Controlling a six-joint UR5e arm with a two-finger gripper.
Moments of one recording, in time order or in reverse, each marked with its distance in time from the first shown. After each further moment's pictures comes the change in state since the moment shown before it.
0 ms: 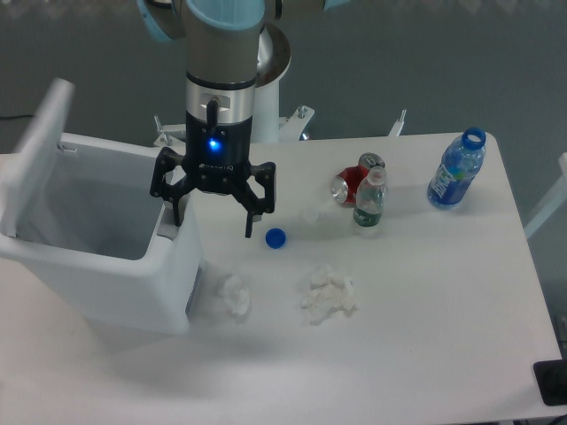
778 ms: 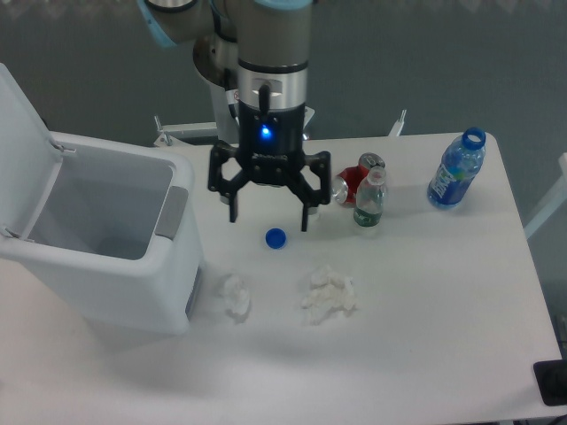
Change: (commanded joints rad) arm 0.118 -0.028 0.017 -0.002 0.043 0.354
